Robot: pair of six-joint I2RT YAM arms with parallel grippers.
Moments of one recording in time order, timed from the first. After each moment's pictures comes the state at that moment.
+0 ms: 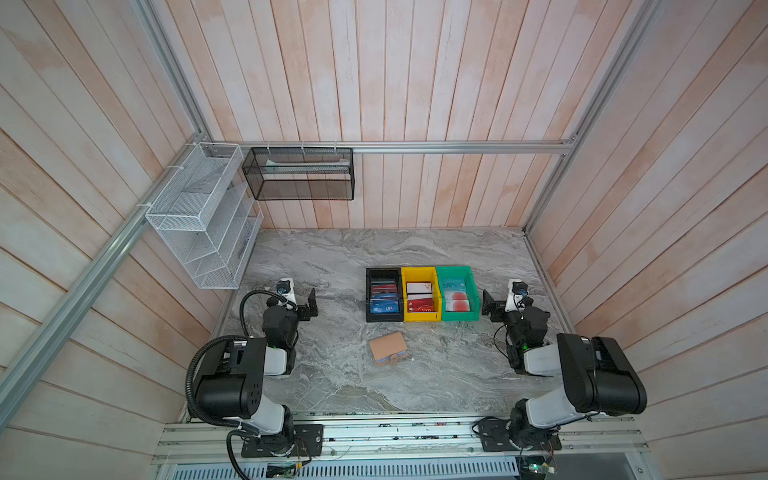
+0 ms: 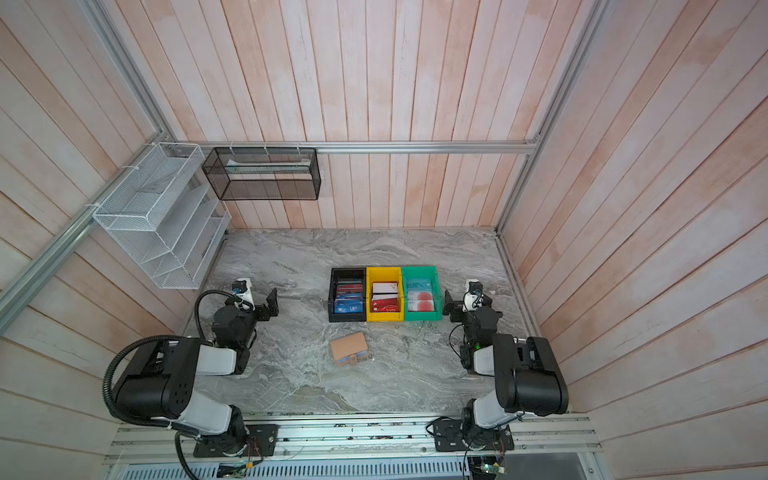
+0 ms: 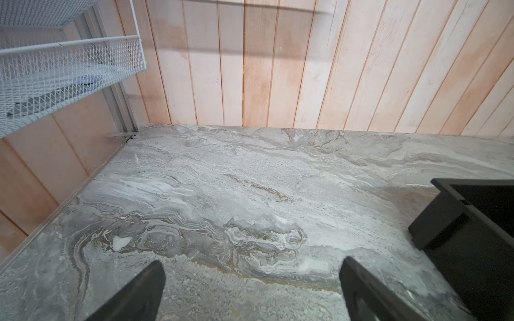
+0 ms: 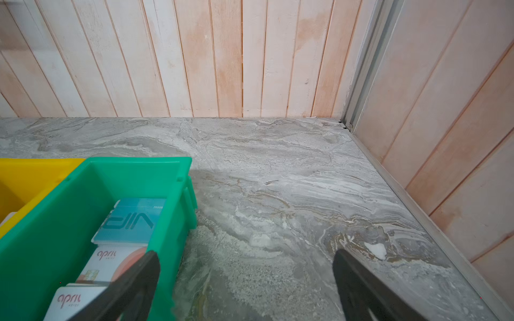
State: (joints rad) left arm 0.03 1.54 0.28 1.09 0.07 -0.02; right arm -0.07 1.52 0.23 1.12 -0.14 0.00
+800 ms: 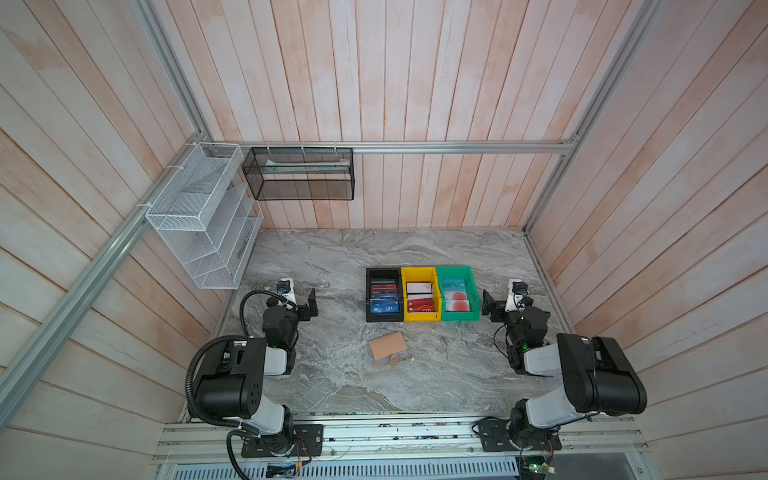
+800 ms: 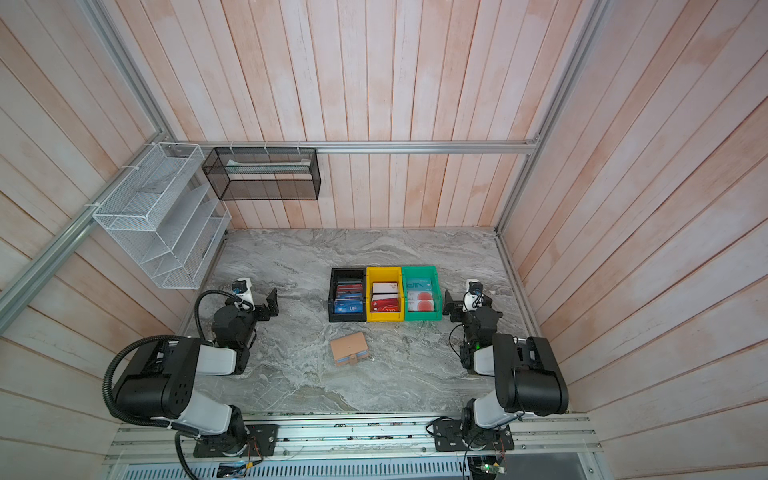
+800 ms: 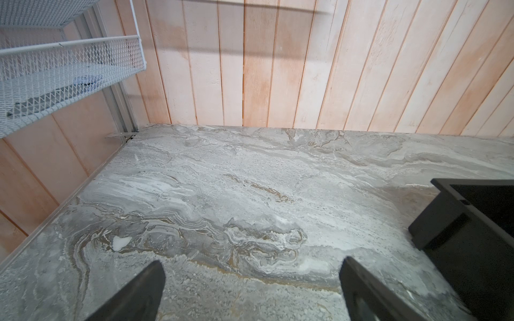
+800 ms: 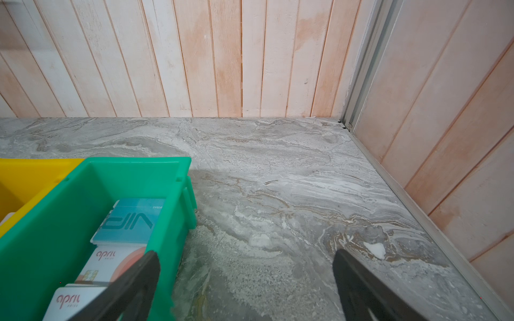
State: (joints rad) left arm 0.03 1.54 0.28 1.09 0.07 -0.02; right arm -0.07 1.52 0.23 1.12 -0.14 0.00
